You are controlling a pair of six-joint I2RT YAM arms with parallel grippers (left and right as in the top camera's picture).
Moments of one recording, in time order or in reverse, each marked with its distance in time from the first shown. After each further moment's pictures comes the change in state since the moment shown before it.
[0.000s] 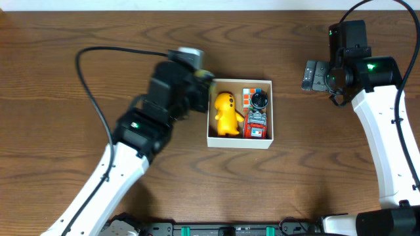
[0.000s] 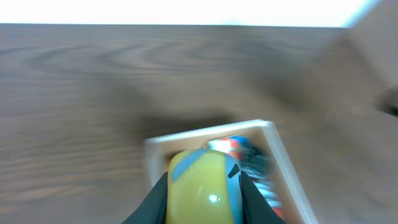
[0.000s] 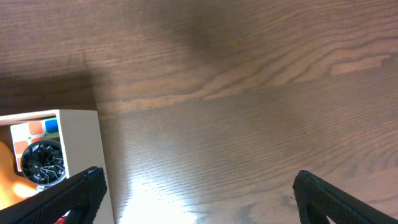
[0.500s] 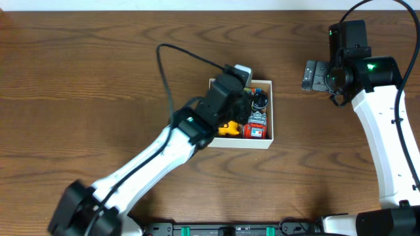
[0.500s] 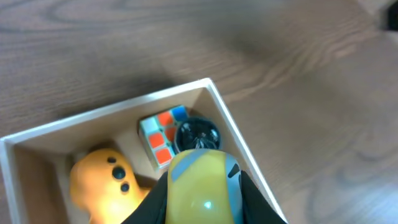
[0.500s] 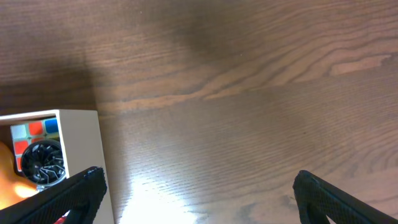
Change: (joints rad) left arm -0.214 0.283 0.000 0.184 -0.059 -0.021; right arm 0.000 0.000 0.000 0.000 0.000 0.000
